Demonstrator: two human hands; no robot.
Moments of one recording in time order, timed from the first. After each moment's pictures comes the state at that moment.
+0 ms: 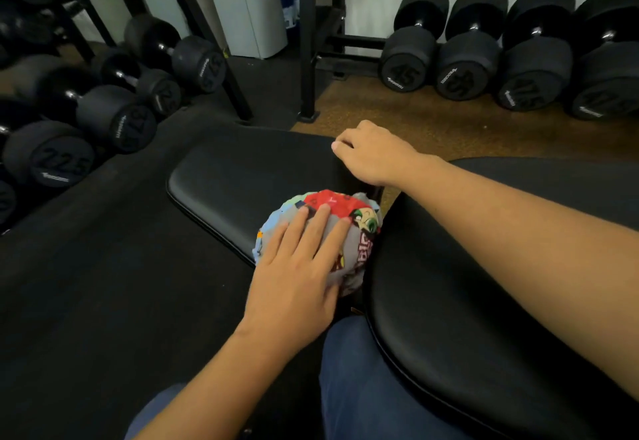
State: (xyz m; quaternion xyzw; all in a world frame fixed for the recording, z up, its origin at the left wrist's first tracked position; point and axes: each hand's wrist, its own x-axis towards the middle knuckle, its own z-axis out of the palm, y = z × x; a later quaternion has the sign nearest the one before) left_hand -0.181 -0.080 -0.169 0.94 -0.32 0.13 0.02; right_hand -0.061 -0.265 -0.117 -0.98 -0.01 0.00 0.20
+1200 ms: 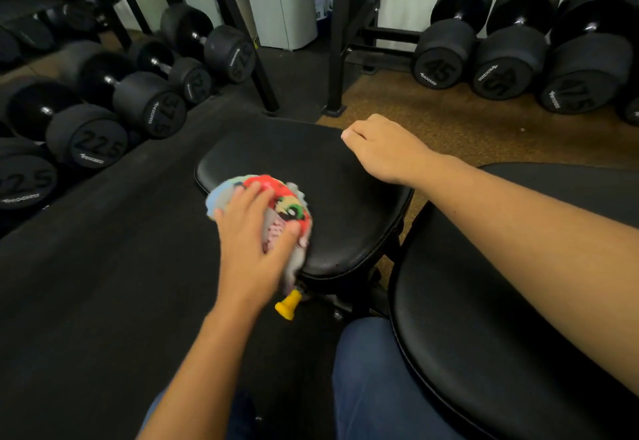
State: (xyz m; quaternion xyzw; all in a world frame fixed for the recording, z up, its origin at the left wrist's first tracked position) left_hand -0.138 -0.023 -0.190 0.90 -0.12 0.18 0.38; right_hand -0.051 -0.245 -0.118 -0.96 -0.06 -0.02 0.27
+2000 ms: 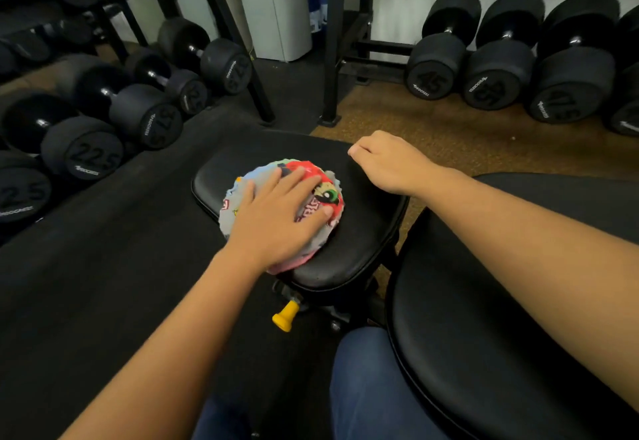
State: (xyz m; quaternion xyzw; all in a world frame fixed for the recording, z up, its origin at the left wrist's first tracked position) left_hand -0.087 -0.053 -0.153 0.98 -0.19 0.01 0.10; right_hand -0.045 -0.259 -0.125 -0.97 -0.04 0.00 0.26
